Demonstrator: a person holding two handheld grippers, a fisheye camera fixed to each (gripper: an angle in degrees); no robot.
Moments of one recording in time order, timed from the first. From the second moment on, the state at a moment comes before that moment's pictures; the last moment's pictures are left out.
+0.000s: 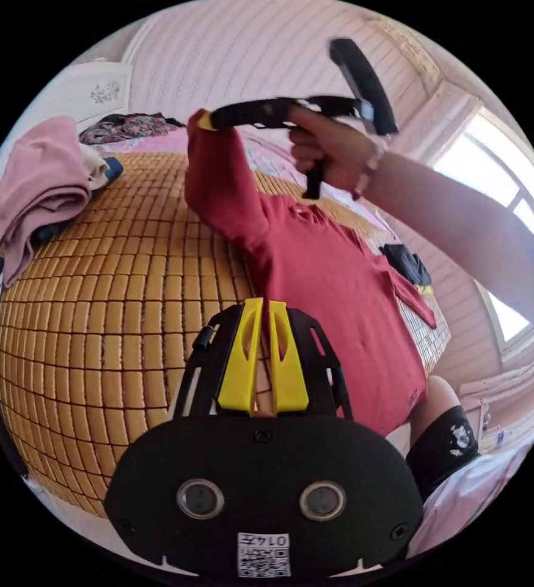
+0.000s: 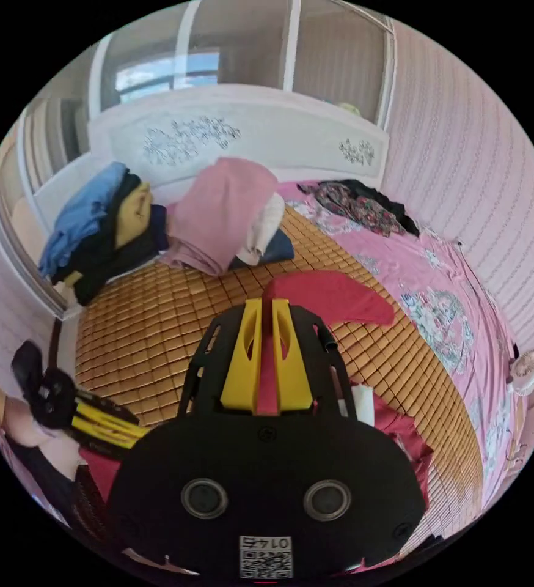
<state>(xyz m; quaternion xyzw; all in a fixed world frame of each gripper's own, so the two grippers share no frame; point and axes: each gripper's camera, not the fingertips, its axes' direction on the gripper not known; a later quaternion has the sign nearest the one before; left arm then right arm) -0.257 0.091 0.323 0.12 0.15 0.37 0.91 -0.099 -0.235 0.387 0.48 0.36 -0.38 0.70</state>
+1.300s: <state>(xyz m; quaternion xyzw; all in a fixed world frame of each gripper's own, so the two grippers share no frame) -0.556 0.041 0.126 0.45 0.03 -0.07 0.89 -0.147 -0.290 0.570 0.33 0.36 -0.46 0.74</state>
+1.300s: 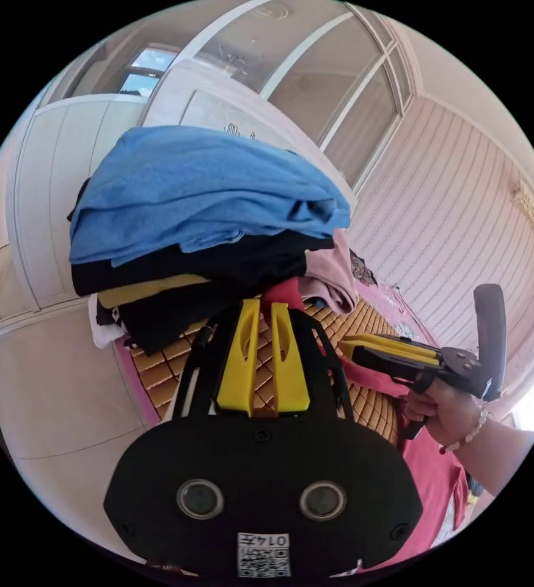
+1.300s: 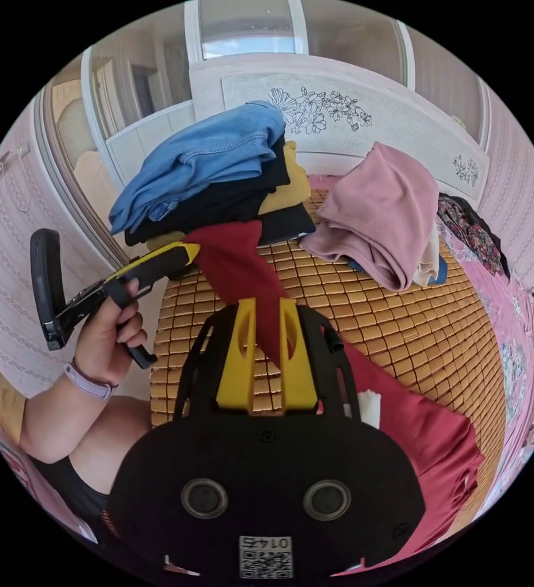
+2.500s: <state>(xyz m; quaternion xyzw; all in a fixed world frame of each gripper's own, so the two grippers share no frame) -0.220 0.242 0.198 0.10 0.47 0.58 0.66 0.127 0.029 0.509 0.58 0.29 -0.08 0.76</state>
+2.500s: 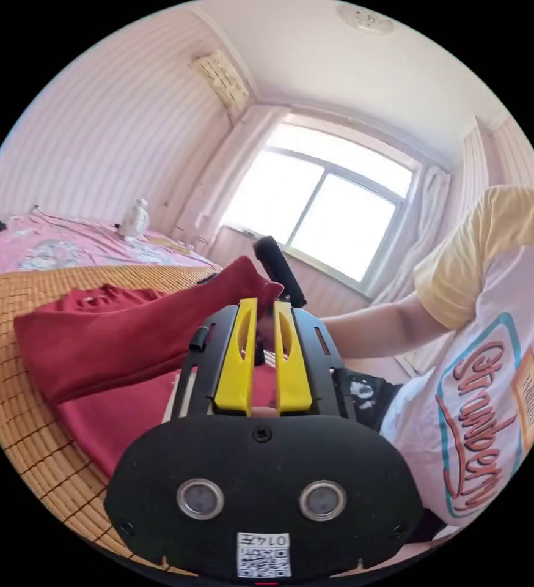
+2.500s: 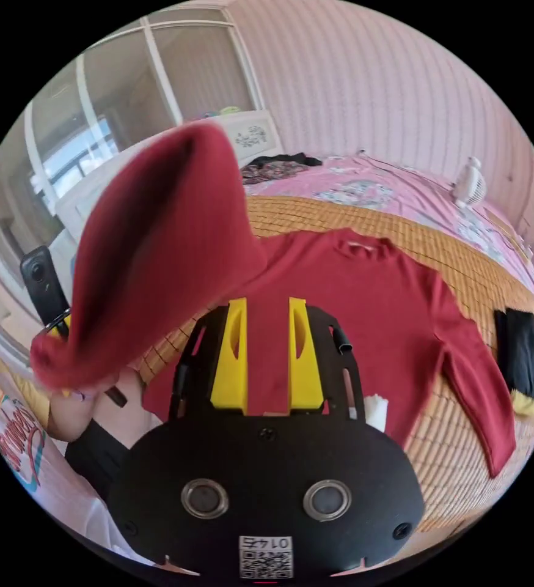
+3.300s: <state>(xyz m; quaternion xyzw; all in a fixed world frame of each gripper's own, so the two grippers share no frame) -0.164 0.191 0.392 0.17 0.09 0.48 0.86 0.189 0.165 0.606 0.58 0.38 0.02 0.72</state>
